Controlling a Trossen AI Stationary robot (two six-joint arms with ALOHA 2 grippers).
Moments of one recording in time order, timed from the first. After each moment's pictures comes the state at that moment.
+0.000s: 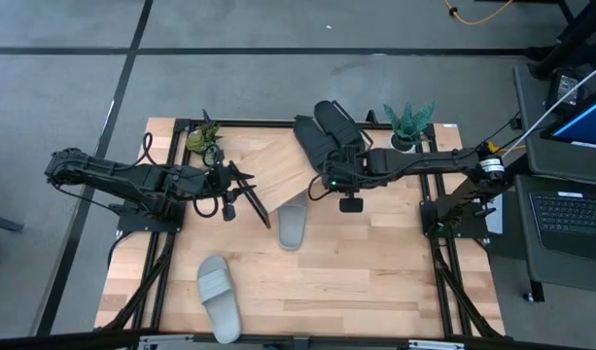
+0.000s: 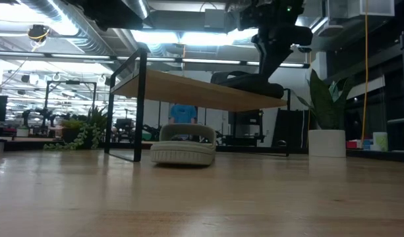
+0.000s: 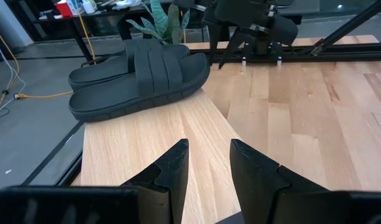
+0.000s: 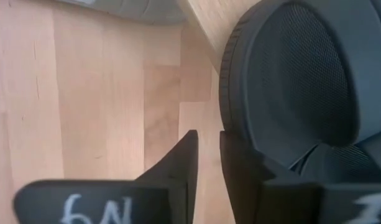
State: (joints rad) left arm -0.14 0.83 0.69 -0.22 -0.47 -0.02; right arm -0.03 1.64 1.44 -1.09 0.37 -0.14
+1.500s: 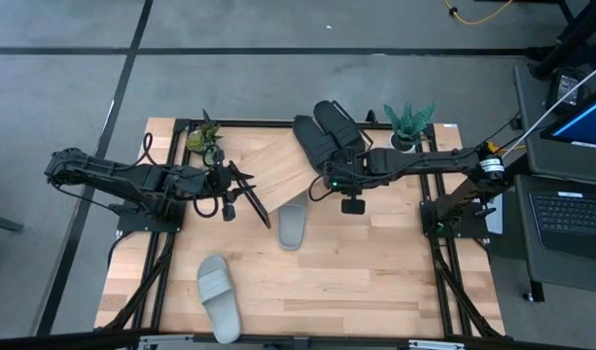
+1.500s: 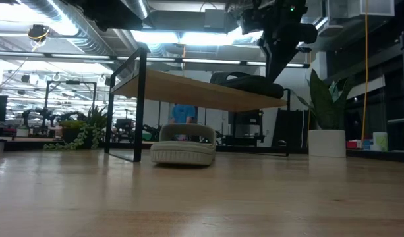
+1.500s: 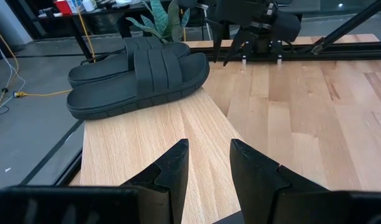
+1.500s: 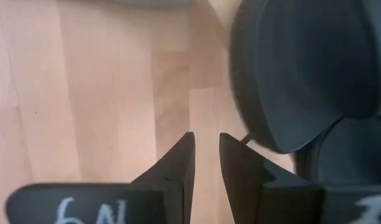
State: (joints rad) left arm -0.14 0.83 0.69 -0.23 -0.47 -0.03; right arm -0.02 1.64 1.44 -1.15 0.33 -0.06
